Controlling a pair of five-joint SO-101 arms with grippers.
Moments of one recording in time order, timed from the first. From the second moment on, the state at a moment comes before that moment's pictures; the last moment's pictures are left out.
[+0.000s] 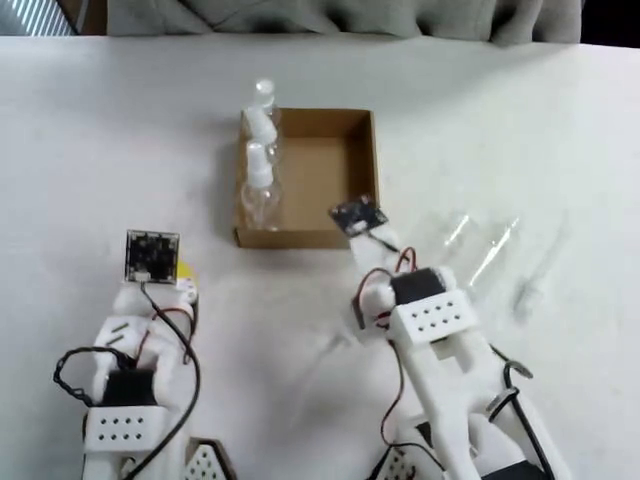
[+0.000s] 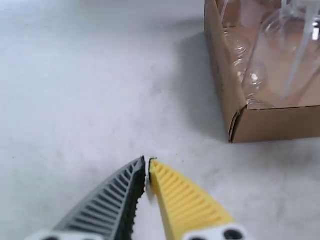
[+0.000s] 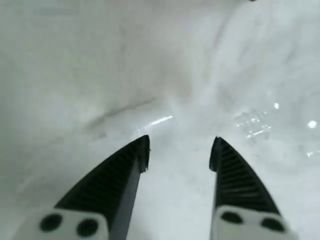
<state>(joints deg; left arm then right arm) -8.2 -84.3 96.7 32.3 -4.1 -22.9 -33.0 55.0 63.0 6.4</state>
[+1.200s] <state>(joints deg) -8.2 -84.3 96.7 32.3 -4.1 -19.3 -41.5 65.6 57.5 11.5</state>
